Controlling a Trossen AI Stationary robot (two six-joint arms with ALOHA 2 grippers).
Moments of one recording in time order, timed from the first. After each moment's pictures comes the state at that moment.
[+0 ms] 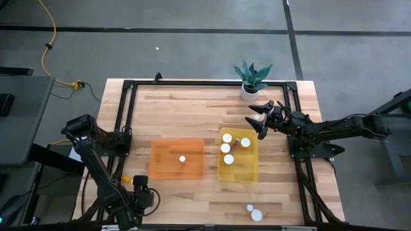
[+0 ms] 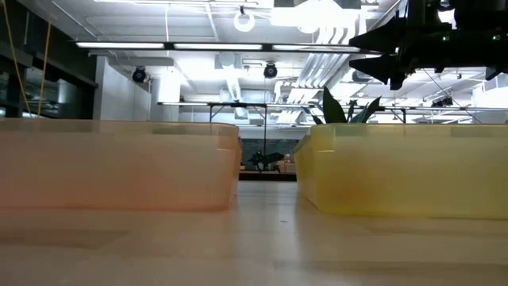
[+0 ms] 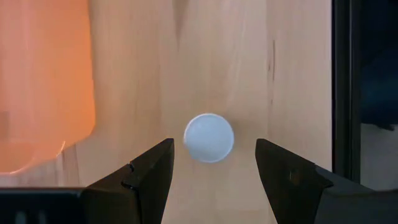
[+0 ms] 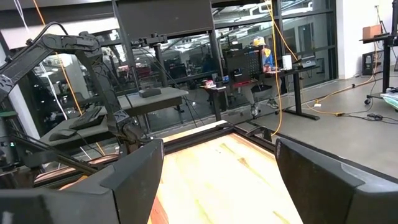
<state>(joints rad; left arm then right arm) -0.97 1.69 1.11 -0.85 -0.30 -1.02 -0.10 0.79 0.15 0.79 0.24 0.15</state>
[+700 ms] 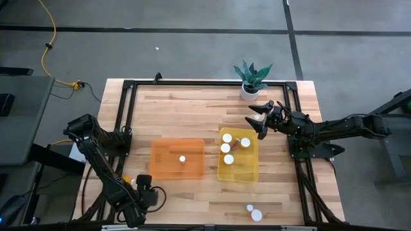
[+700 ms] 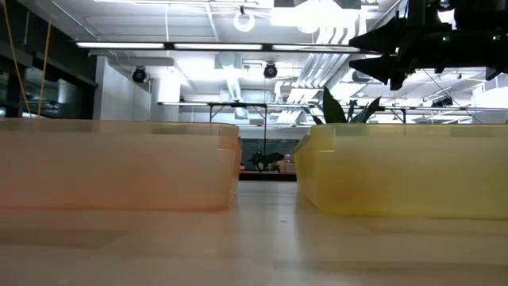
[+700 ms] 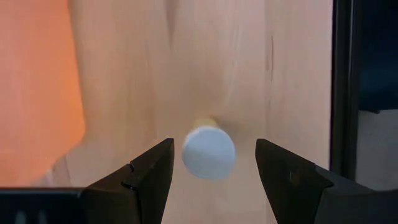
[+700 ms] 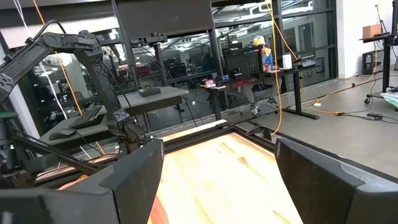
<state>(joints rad) -0.90 1.70 1.11 -0.82 -0.20 -0.94 -0.10 0.79 0.15 0.79 0.24 0.15</state>
